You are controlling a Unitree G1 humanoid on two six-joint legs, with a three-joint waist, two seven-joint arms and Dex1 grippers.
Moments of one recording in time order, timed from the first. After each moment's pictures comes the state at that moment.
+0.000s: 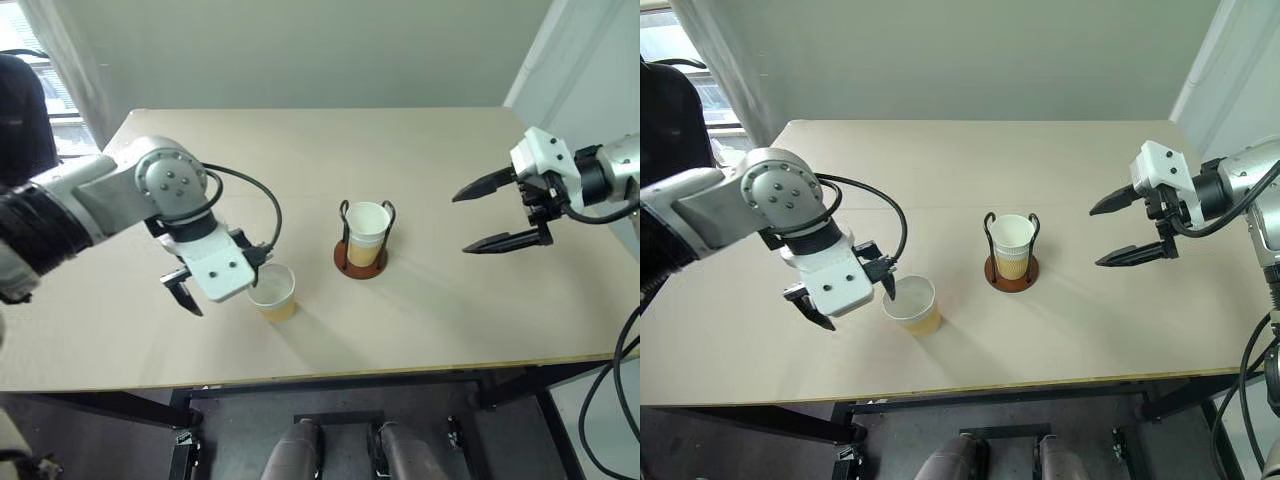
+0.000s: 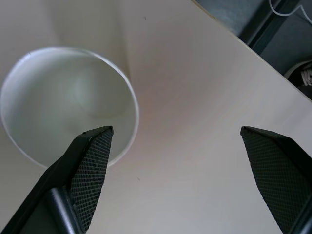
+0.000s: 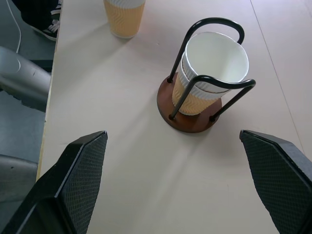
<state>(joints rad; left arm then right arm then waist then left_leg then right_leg) -1.49 1.18 -1.33 0.23 -0.25 -0.47 -1.59 -1.02 -1.01 0.27 0.28 0.32 0.29 1.61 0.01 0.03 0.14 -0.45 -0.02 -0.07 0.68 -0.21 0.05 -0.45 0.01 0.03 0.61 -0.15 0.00</state>
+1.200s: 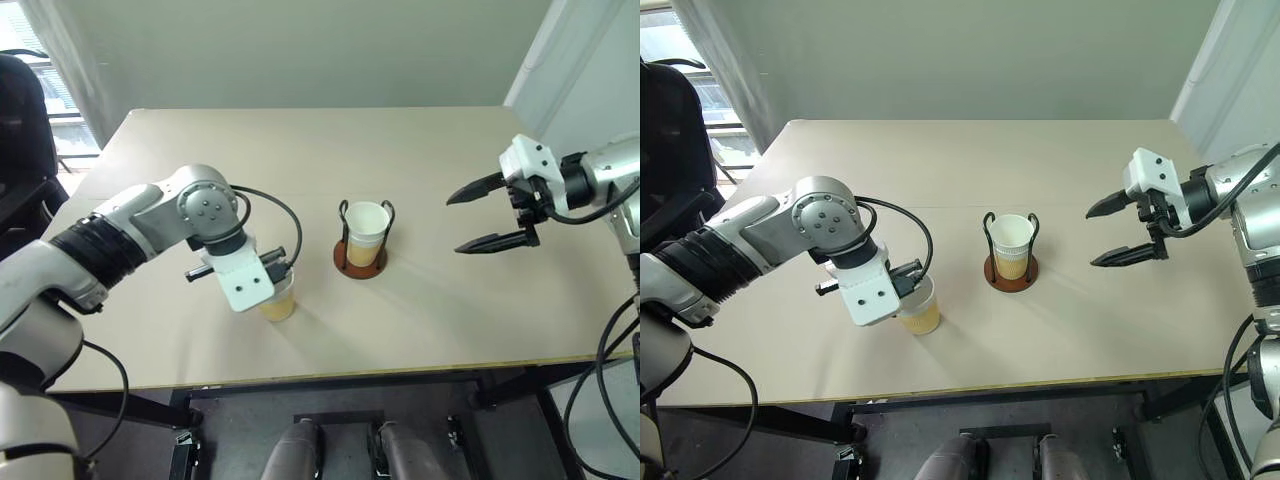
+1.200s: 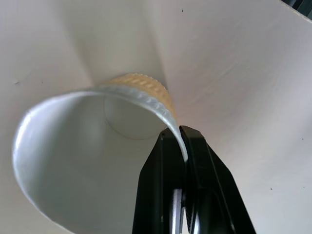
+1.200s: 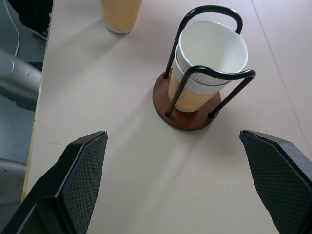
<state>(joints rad) -1.30 1.03 -1.10 0.33 -0.06 -0.58 -1.59 -1.04 -0.94 0.27 0.40 0.27 0.22 1.61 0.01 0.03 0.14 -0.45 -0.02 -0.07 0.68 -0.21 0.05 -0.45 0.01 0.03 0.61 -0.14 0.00</state>
